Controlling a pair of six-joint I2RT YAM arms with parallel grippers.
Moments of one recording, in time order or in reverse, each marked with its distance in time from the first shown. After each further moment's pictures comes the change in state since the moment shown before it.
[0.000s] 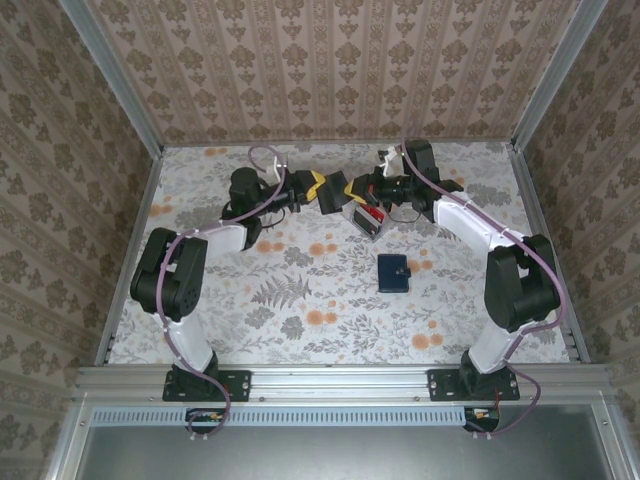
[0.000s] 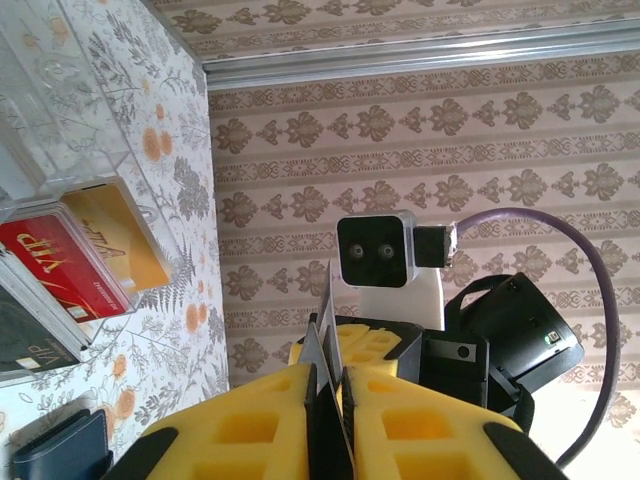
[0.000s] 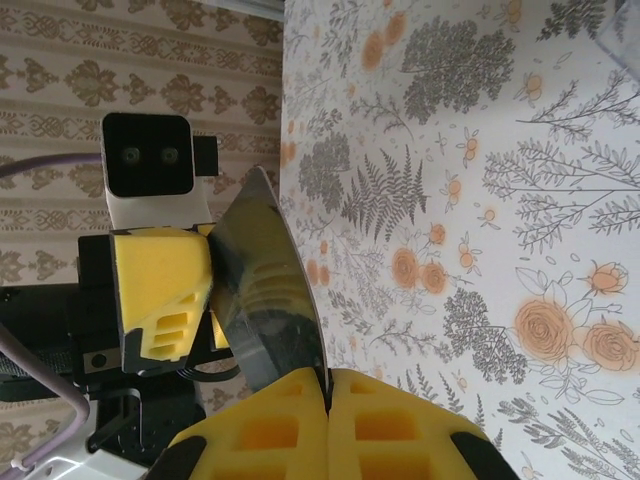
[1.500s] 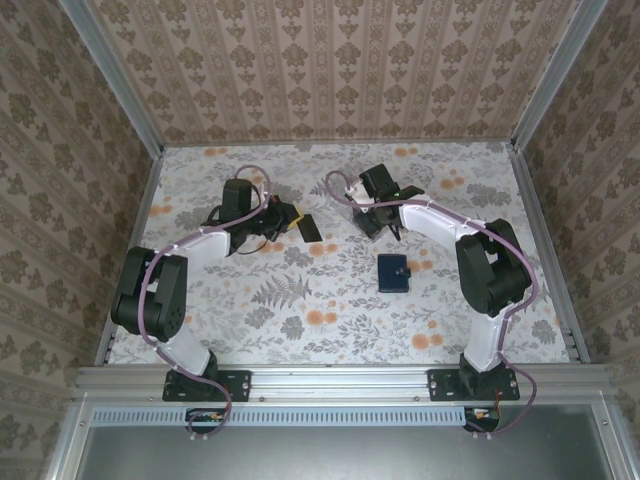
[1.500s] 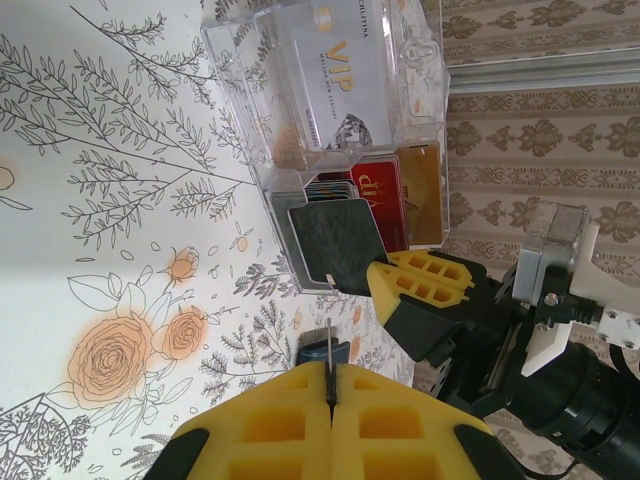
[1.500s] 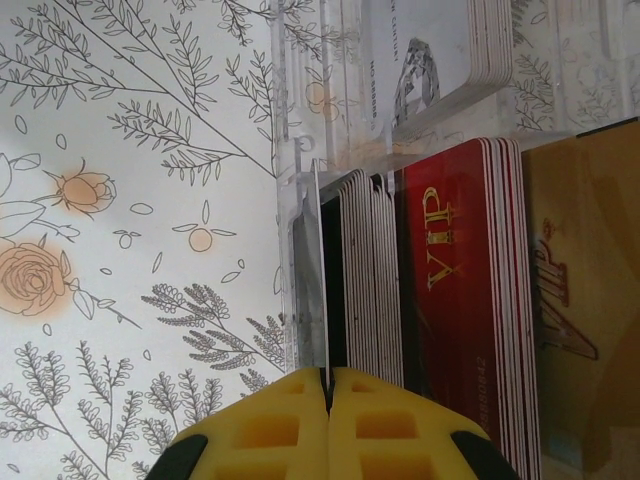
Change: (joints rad) left arm 0.064 -0.161 -0.077 -0.706 -0.131 0.460; right arm 0.163 0.164 0.068 -0.336 0.810 -1.153
